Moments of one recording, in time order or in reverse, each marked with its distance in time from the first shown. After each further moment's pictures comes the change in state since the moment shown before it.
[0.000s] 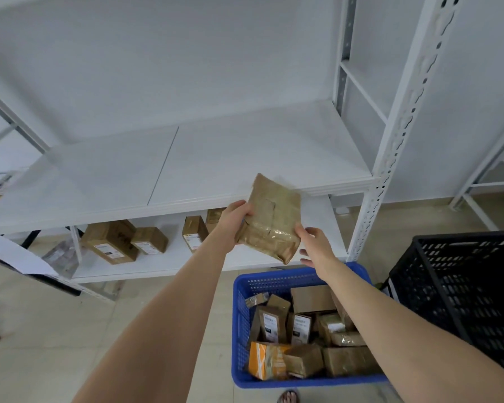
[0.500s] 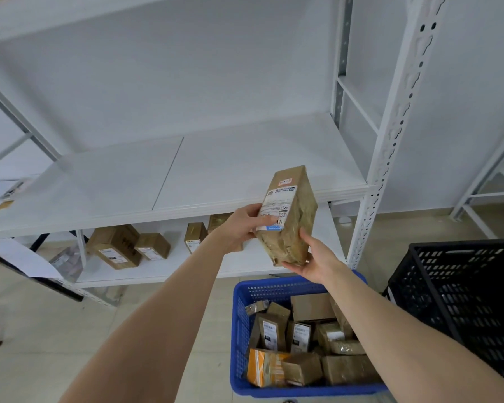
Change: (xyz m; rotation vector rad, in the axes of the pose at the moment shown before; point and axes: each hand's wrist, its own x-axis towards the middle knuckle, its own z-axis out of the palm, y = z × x) left_hand -0.034 0.011 0.014 0.268 -0.326 0.155; right_hand -0.019 -0.002 -0.018 0.629 -0.243 0.298
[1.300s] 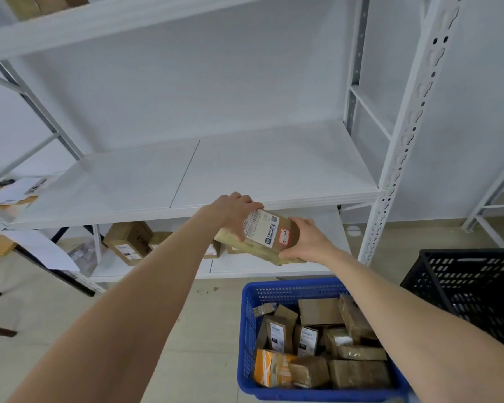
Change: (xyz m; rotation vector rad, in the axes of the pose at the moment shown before) left_hand -0.023 0.027 -0.057 1.747 -0.011 0.137; right_hand -0.016 -0.002 0.044 -1.551 -0.004 -0.539
